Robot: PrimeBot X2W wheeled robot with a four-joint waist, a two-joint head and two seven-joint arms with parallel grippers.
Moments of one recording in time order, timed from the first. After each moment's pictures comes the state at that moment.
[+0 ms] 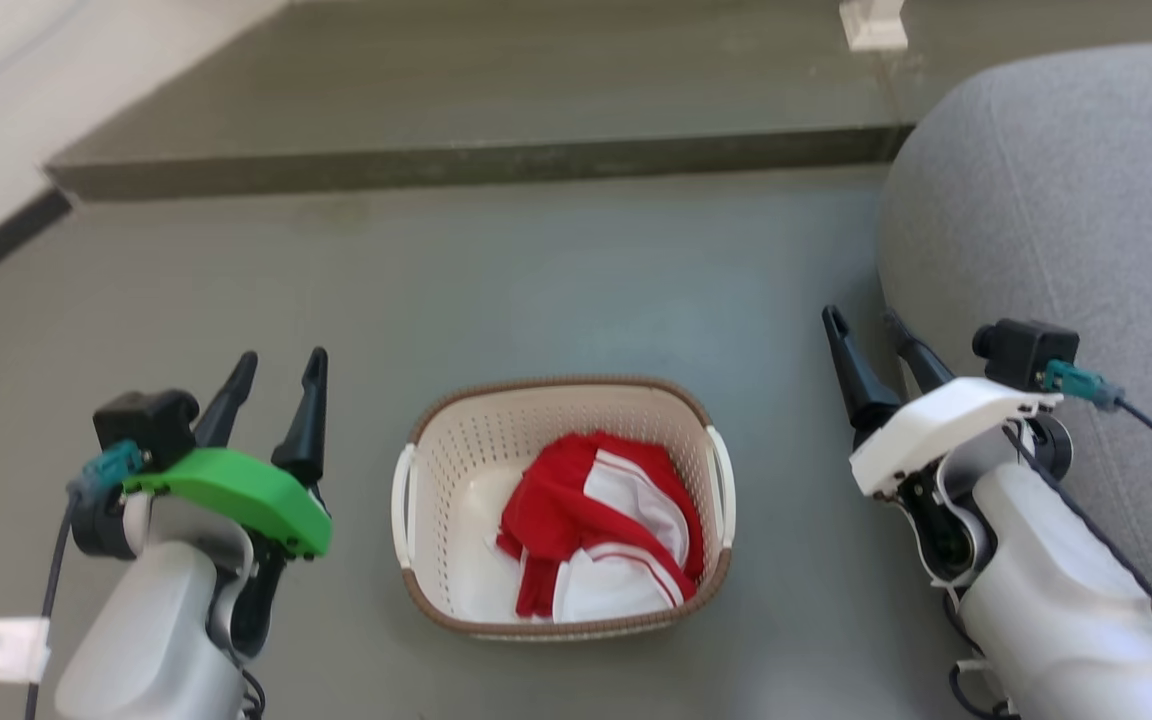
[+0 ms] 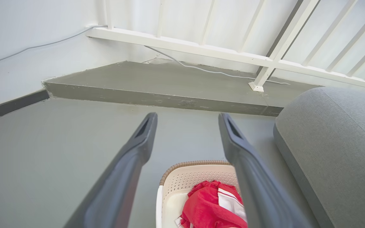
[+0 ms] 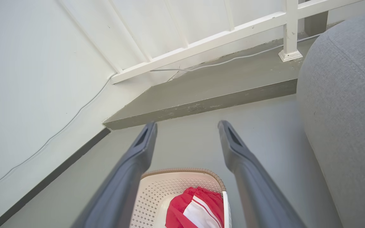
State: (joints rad) left arm -0.44 0.17 -0.39 0.60 -0.66 -0.13 -0.25; right arm -0.47 -0.16 0.46 0.70 0.71 0.11 -0.25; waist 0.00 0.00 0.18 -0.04
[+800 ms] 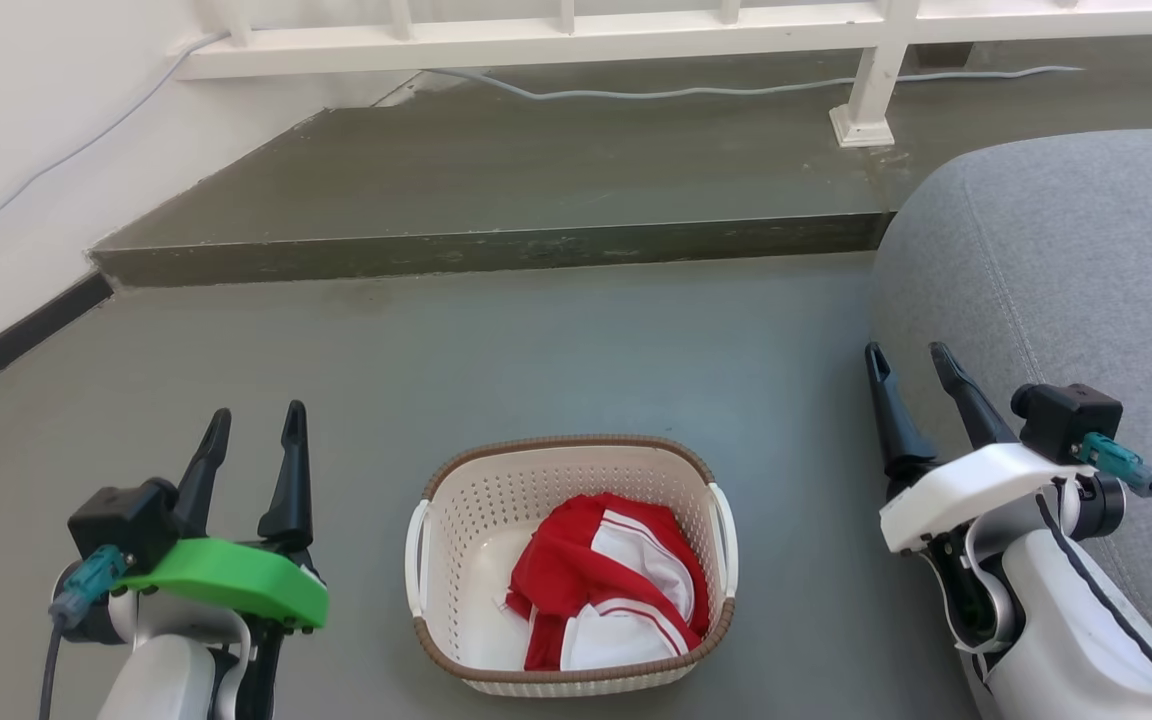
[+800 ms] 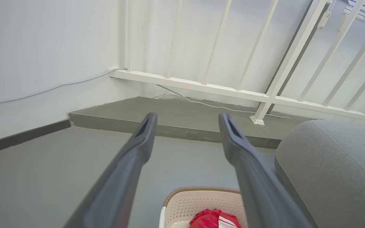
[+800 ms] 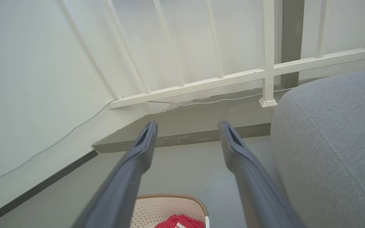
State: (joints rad) left arm -0.16 0.11 -0.19 0.30 -0.49 -0.08 -0.25; right arm -0.23 -0.15 0.29 0.42 0.48 0.01 -0.25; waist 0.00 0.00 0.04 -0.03
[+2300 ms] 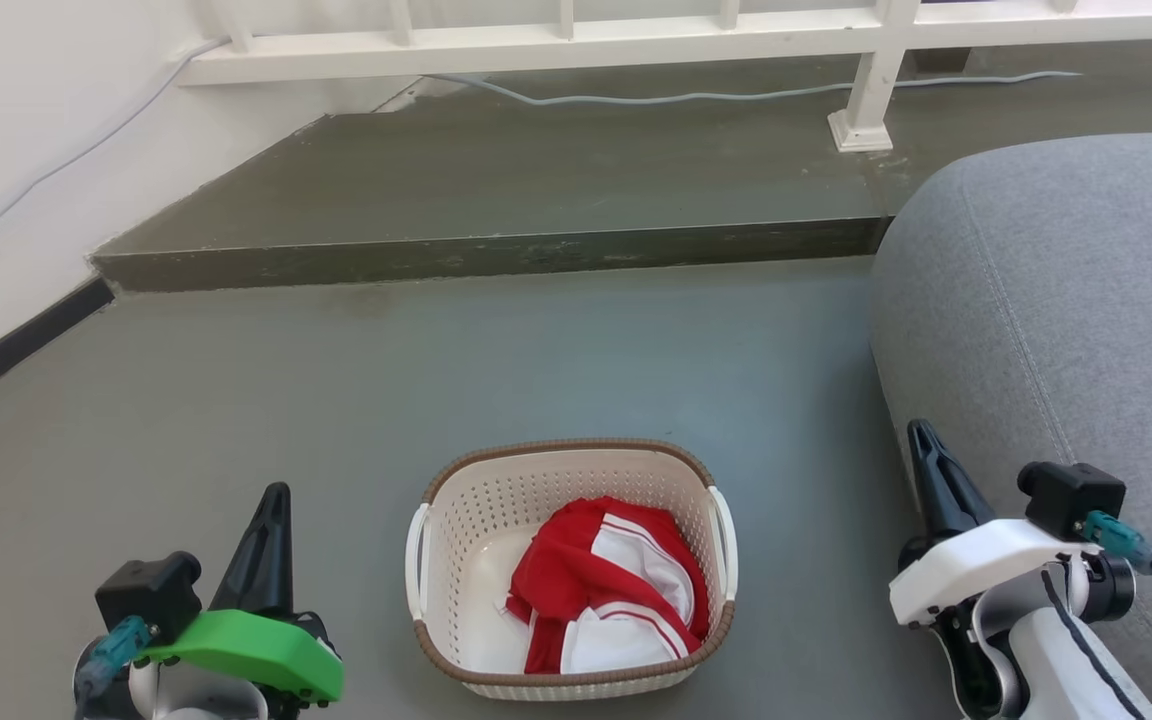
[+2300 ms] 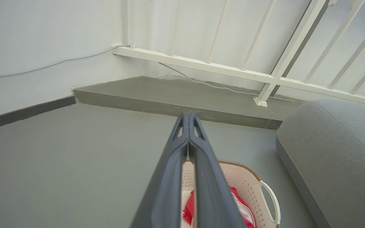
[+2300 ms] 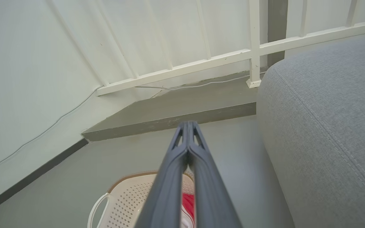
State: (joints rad) left arm -0.04 0.05 -0.13 0.28 -0.41 -0.11 -0.24; right arm -0.09 -0.10 0.20 0.38 0.38 0.03 -0.25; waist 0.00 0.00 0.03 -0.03
